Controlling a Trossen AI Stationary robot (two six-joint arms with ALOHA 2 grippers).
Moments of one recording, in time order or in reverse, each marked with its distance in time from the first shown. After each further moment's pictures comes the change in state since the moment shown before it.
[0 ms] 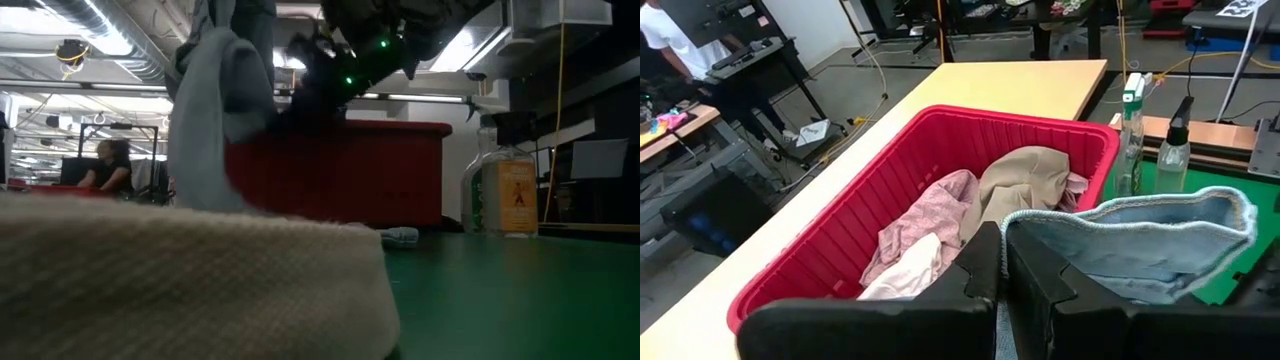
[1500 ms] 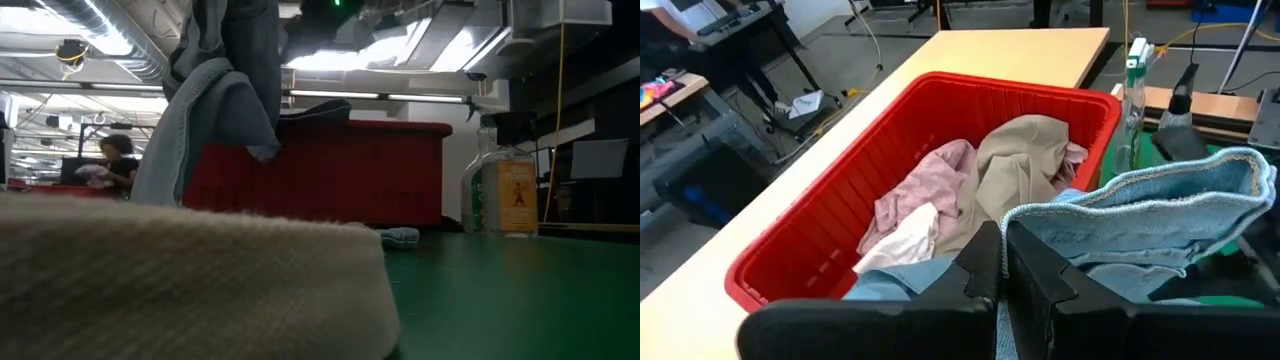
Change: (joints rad) left arm 0.020 -0.001 0.000 -0.086 0.015 -0.025; right arm 0.001 -0.013 0.480 -0.424 0.382 -0.005
